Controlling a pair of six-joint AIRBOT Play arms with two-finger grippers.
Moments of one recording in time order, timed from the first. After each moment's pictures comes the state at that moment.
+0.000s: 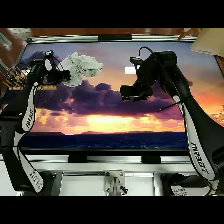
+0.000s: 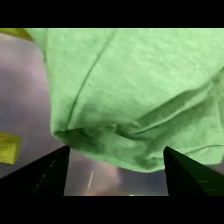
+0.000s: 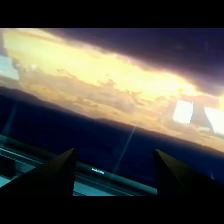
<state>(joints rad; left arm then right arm) -0.04 -2.10 2.06 1.58 -1.05 -1.82 0.41 -1.56 1.69 1.81 -1.50 -1.35</state>
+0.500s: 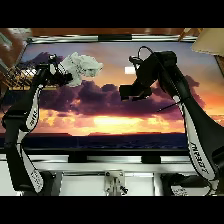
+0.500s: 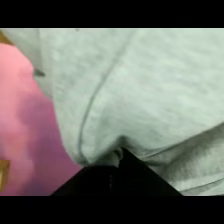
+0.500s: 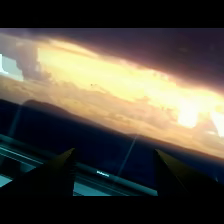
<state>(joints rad) -0.05 -2.16 2.07 1.57 -0.99 -1.82 0.41 -1.56 1.69 1.83 -1.48 -1.35</state>
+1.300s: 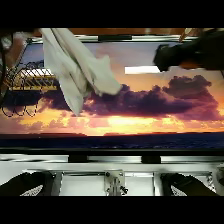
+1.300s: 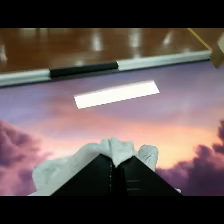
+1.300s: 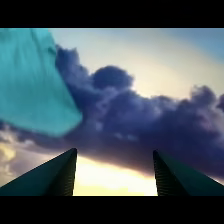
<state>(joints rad) -0.55 -1.12 1.83 1.69 -1.02 -1.76 0.40 -1.13 1.88 1.48 -1.45 -1.37</state>
